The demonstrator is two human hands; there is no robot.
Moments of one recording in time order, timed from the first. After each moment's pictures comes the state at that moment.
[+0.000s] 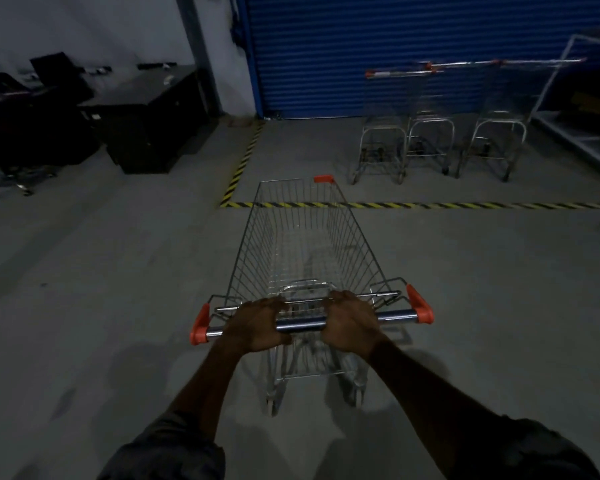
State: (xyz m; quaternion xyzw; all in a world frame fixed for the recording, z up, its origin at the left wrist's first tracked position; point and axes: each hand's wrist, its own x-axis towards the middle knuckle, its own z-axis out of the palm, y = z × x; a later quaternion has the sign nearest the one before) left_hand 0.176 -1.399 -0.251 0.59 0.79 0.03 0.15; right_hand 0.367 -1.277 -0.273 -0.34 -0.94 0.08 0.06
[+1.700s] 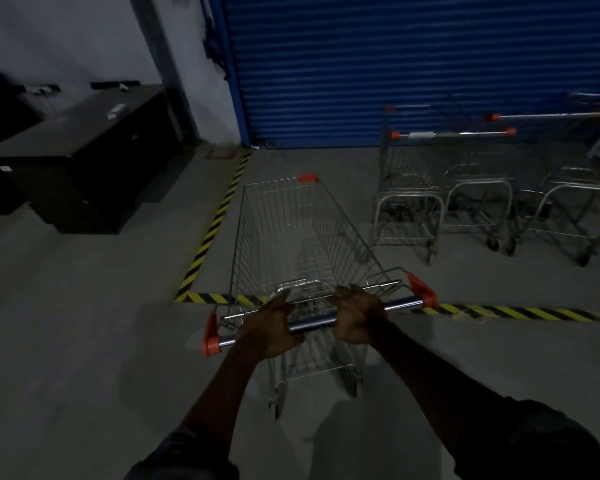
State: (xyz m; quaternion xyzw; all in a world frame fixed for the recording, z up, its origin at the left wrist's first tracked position) left_hand -0.309 -0.506 -0.275 0.59 0.80 0.09 0.11; right_hand -0.131 -0.355 -0.282 -0.32 -0.94 0.09 -0.01
